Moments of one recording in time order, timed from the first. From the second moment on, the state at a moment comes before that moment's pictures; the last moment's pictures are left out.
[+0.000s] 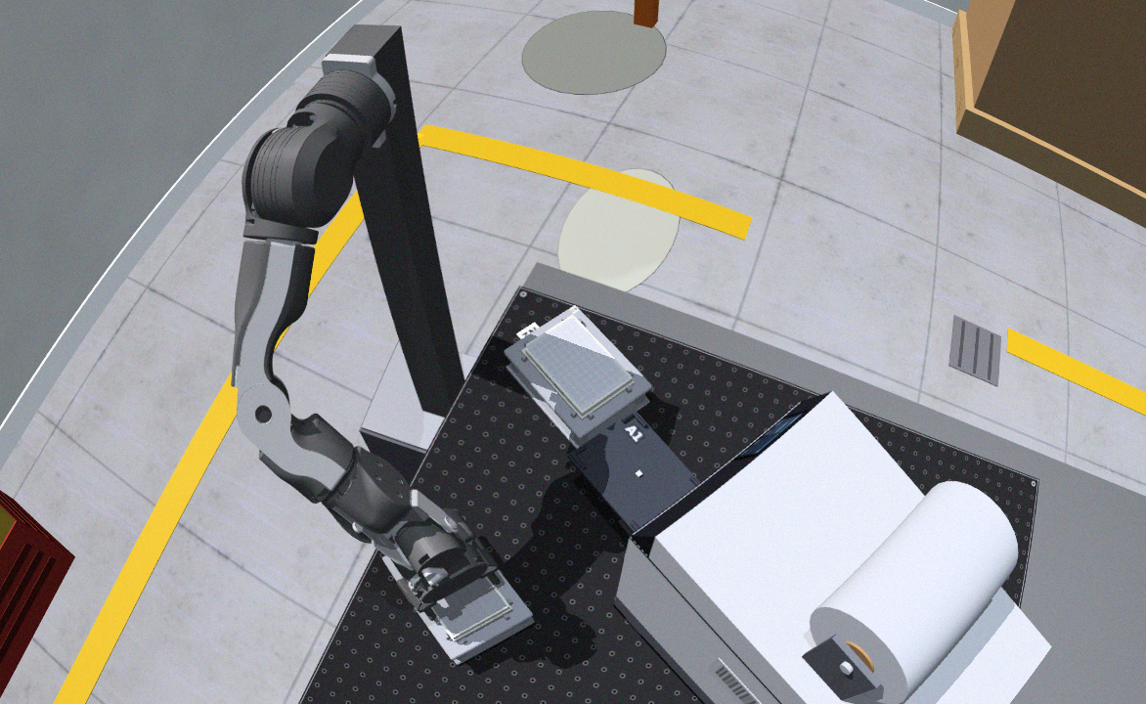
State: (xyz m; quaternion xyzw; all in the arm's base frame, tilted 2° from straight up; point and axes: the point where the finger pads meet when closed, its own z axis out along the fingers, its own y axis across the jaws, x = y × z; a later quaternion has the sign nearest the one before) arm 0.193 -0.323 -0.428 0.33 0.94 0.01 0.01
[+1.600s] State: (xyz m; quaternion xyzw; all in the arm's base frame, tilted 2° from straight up) arm 0.193 -0.323 -0.433 0.33 0.94 0.01 0.01
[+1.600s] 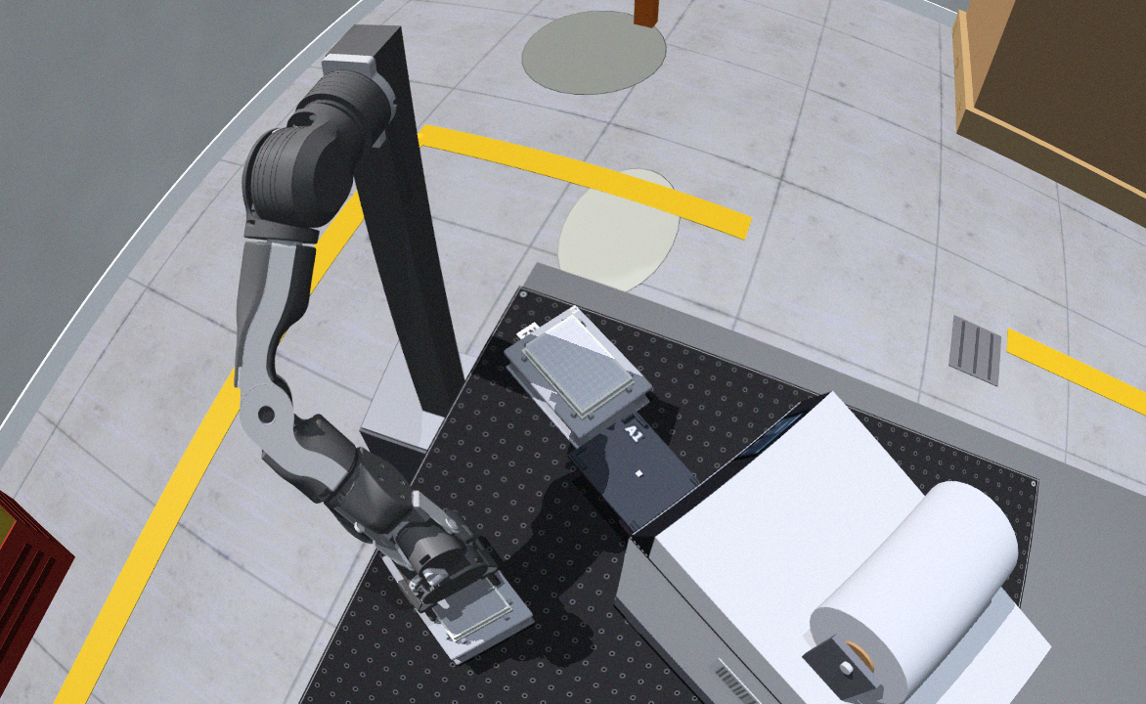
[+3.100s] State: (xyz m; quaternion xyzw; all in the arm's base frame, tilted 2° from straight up) arm 0.197 -0.327 -0.390 0.33 0.95 0.01 0.02
